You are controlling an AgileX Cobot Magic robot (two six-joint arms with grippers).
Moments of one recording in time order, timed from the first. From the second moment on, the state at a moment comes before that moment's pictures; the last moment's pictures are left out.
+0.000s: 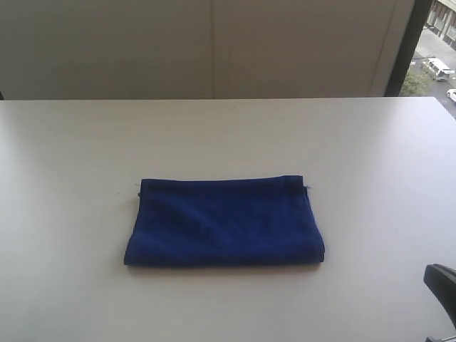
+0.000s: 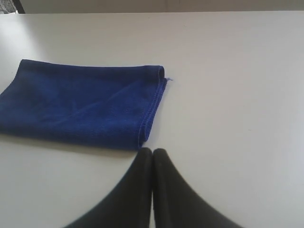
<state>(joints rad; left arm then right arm) -0.10 0.00 0.03 -0.03 0.41 0.01 0.20 0.34 -0.01 0.03 0.10 0.11</state>
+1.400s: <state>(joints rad) -0.10 0.00 0.03 -0.02 0.40 0.06 -0.12 0.01 -0.01 0.03 0.10 0.11</state>
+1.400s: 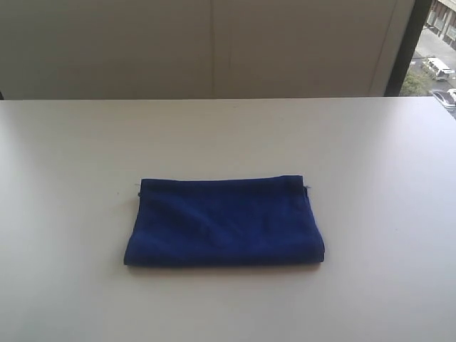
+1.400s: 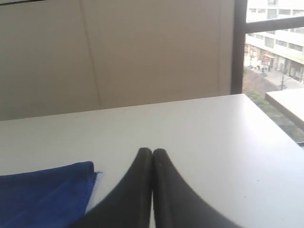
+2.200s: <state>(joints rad) -0.10 0.00 0.03 -0.02 0.40 0.06 -0.21 0.01 0.00 0.03 0.32 0.06</state>
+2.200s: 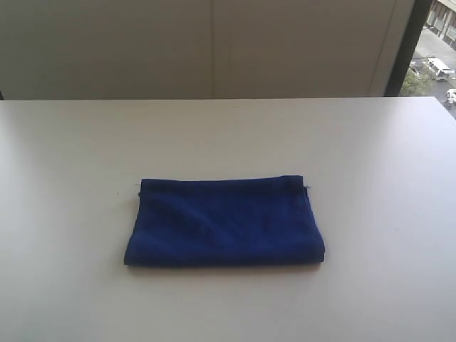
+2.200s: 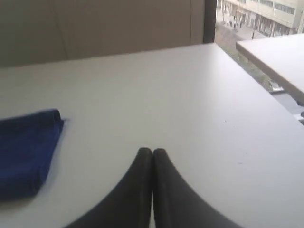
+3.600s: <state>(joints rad) -0.10 0.00 0.03 -0.02 0.40 0.06 -0.11 0.01 0.00 0.03 0.35 0.04</state>
